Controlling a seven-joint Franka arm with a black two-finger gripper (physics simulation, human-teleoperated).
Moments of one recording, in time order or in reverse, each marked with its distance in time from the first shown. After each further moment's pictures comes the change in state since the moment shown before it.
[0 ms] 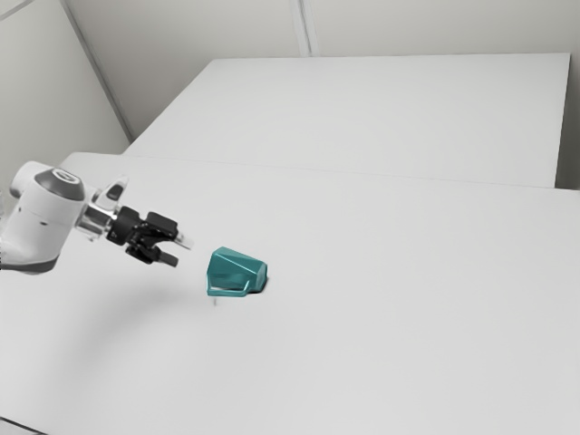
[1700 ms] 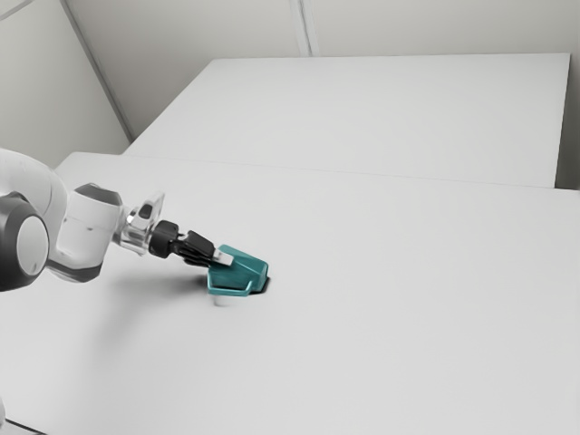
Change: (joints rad) arm 0.034 0.280 -0.054 0.135 -0.295 -0.289 0.390
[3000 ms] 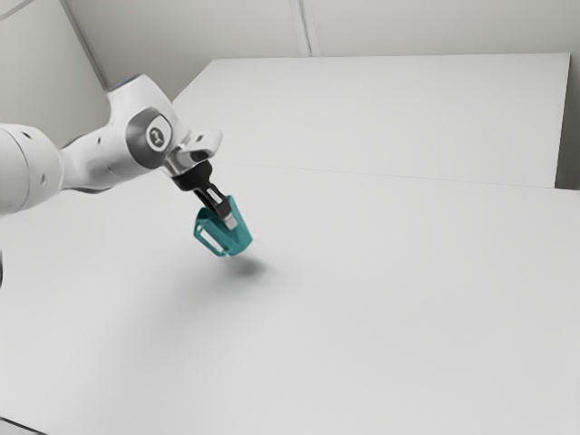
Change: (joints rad) arm -0.069 -0.215 -0.259 0.143 0.875 0.425 -0.435
